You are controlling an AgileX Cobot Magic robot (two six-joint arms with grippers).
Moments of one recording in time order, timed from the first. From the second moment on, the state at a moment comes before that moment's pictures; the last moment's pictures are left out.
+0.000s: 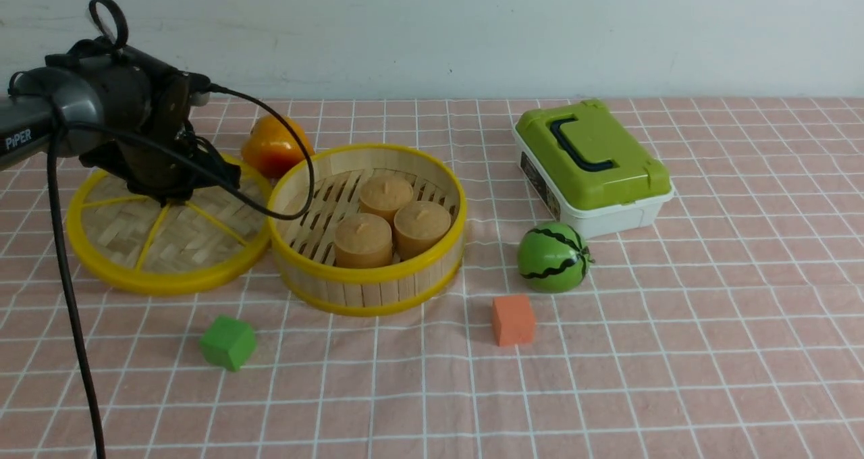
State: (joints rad) right arm -0.11 -0.01 0.02 0.01 0.39 0.10; left arm -0.10 2.12 -1.71 0.42 0.71 -0.36
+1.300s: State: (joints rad) right arm -0.11 -0.01 0.02 0.01 0.39 0.10; left arm -0.10 1.09 -1.30 0.10 0.73 -0.32
